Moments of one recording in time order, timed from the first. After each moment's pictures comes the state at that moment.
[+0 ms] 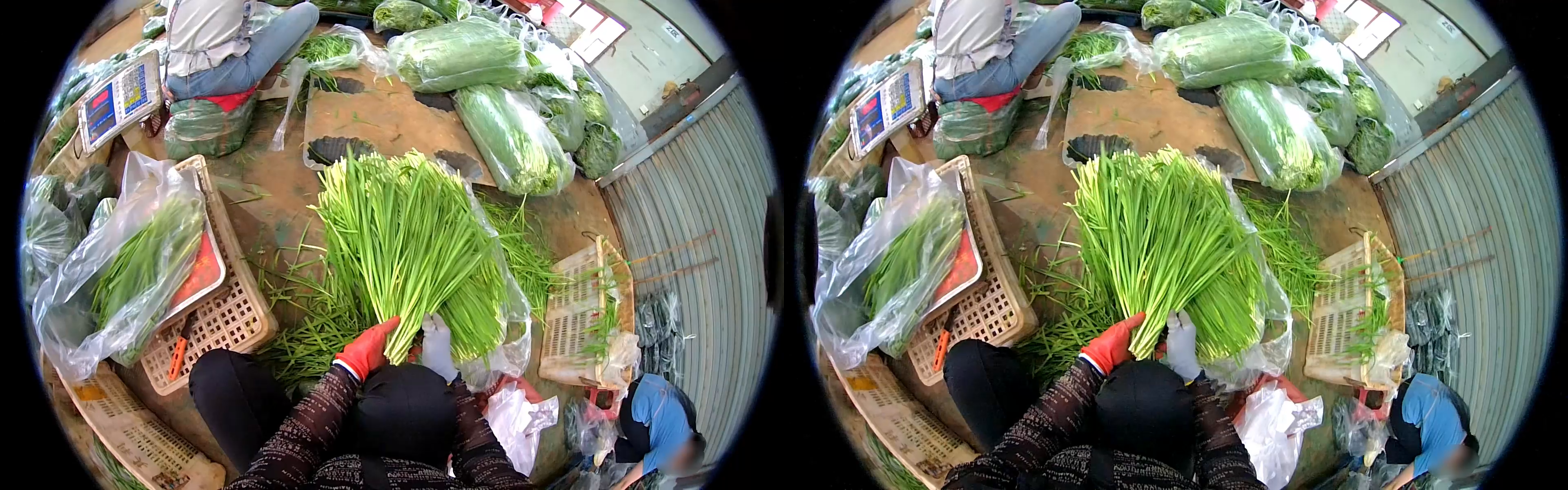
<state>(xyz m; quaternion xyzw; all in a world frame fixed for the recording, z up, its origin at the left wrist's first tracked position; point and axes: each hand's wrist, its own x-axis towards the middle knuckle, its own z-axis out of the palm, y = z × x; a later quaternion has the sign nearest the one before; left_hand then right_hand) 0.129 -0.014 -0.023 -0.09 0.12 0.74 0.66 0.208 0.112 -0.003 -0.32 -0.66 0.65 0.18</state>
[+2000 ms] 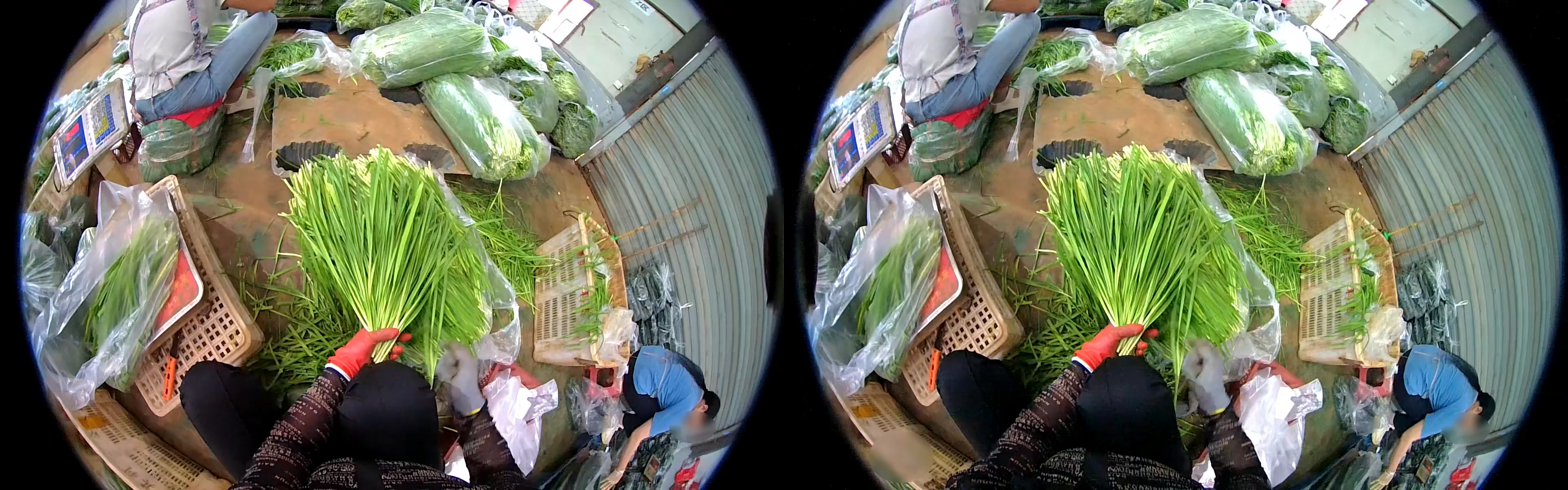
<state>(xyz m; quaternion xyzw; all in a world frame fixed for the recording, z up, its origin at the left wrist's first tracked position) 0.135 -0.003 -0.002 -0.06 0.27 0.70 0.66 0.307 0.130 0.049 -0.35 -0.65 0.65 0.20</state>
